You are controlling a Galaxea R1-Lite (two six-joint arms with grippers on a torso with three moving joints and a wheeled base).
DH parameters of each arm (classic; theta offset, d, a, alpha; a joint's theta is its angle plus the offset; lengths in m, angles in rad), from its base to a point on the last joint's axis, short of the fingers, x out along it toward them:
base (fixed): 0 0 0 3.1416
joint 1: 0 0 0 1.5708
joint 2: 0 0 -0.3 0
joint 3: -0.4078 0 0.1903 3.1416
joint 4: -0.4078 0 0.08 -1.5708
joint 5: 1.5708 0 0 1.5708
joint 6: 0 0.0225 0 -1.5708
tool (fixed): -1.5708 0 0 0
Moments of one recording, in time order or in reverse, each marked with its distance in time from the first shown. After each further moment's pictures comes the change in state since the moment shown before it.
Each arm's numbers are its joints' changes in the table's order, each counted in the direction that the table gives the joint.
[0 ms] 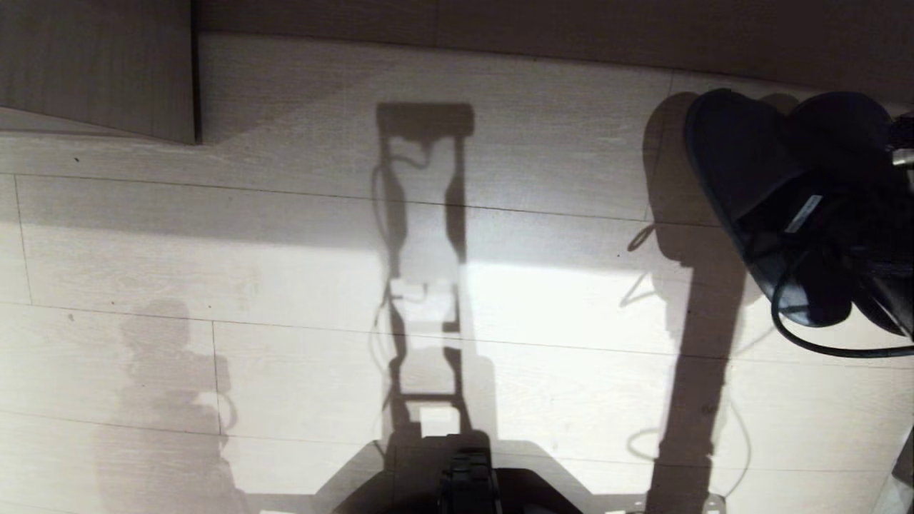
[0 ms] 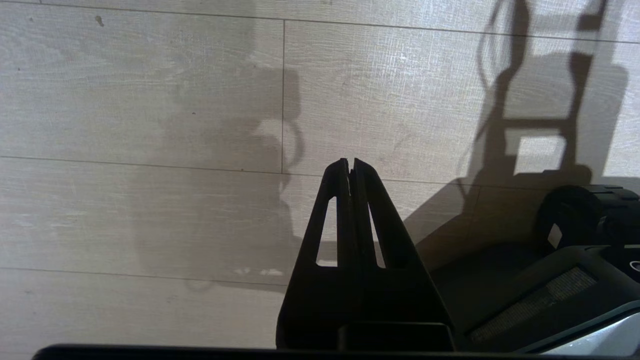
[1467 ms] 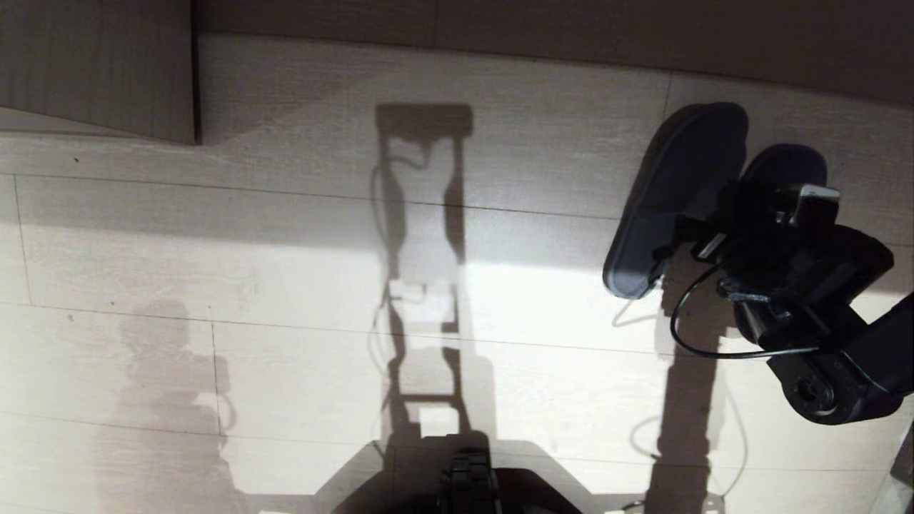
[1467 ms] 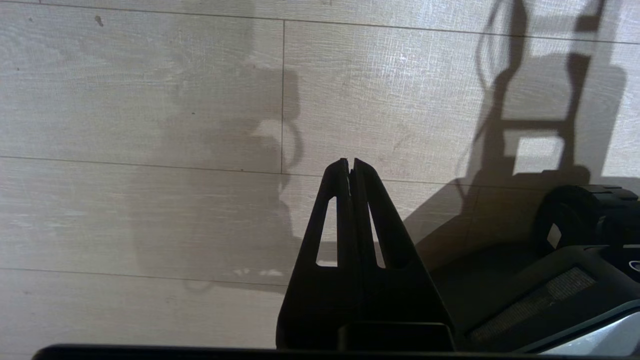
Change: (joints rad) left arm 0.000 0.000 0.000 0.000 0.000 0.000; right arm -0.019 0.462 -0.029 0.434 -0.068 0.081
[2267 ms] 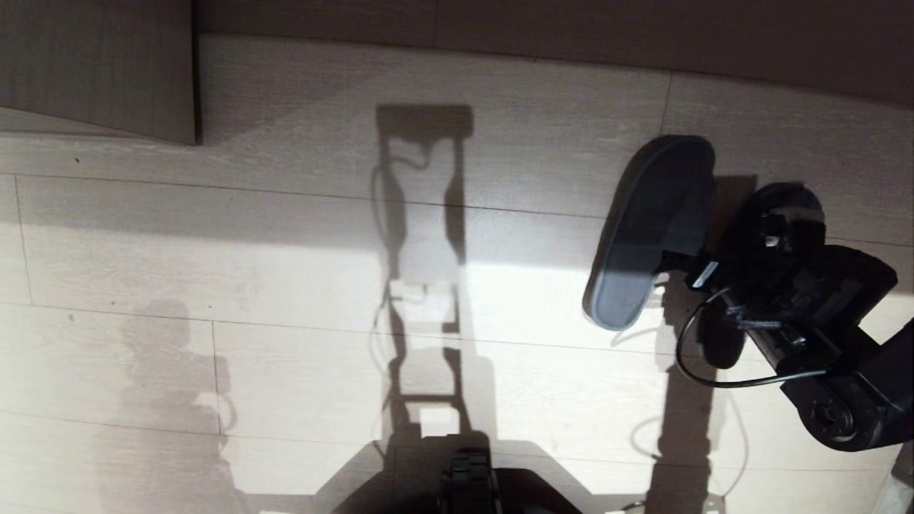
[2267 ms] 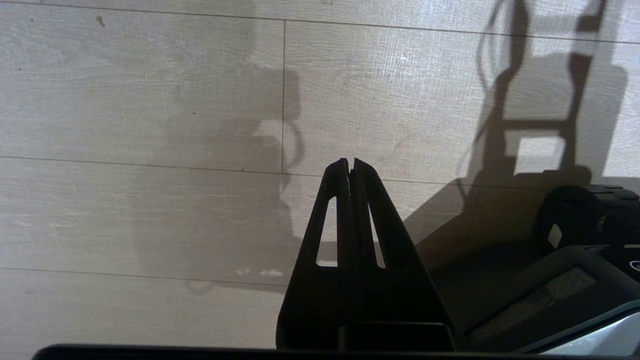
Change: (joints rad) left arm 0.000 0.000 0.000 0.000 0.000 0.001; right arm 0.005 -0.047 0.112 -0.025 0.139 -0.003
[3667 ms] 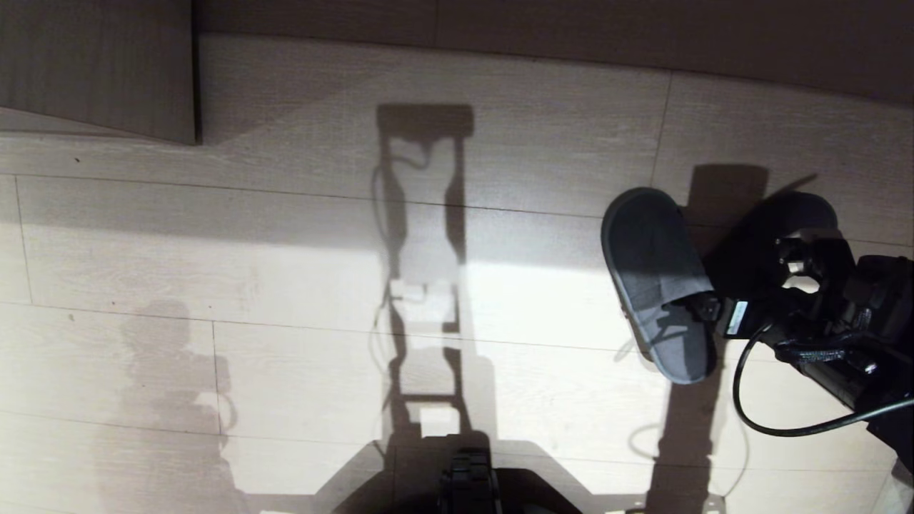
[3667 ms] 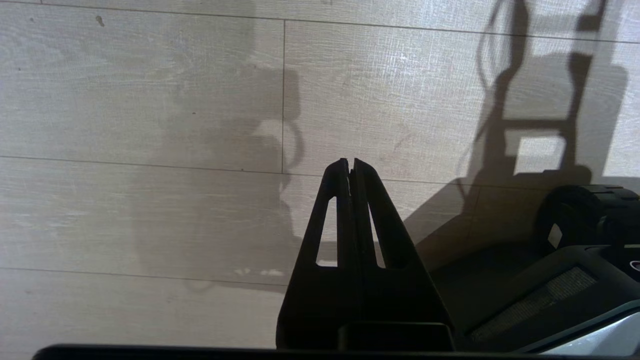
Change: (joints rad) left arm 0.000 0.000 0.000 0.000 0.000 0.000; right arm 0.011 -0.288 0.142 -0.449 0.010 -0.065
